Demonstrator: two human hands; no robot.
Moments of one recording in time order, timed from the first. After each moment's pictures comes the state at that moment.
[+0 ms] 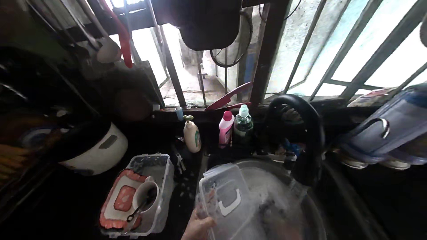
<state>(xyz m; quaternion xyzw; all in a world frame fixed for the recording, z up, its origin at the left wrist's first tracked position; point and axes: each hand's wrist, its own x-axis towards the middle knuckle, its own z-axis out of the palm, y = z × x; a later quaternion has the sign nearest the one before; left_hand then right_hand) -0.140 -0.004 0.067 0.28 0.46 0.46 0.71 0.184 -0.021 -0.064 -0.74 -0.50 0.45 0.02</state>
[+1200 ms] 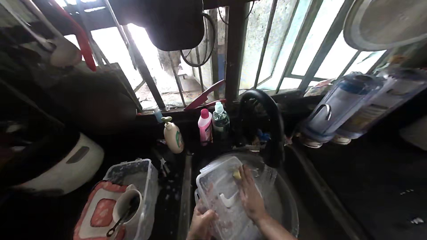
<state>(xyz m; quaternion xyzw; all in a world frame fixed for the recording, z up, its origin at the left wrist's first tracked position) -0.088 -0.009 0.070 0.25 0.43 0.47 0.73 0.114 0.033 -0.010 -0.67 -0.64 0.13 0.34</state>
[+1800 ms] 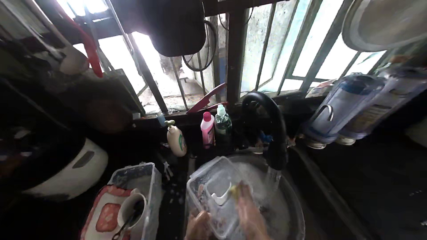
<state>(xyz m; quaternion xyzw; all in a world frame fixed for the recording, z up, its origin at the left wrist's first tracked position) -0.107 -0.008 0.062 0.20 0.46 0.52 0.69 0.082 -0.010 0.010 -0.65 -0.66 0.22 0.30</state>
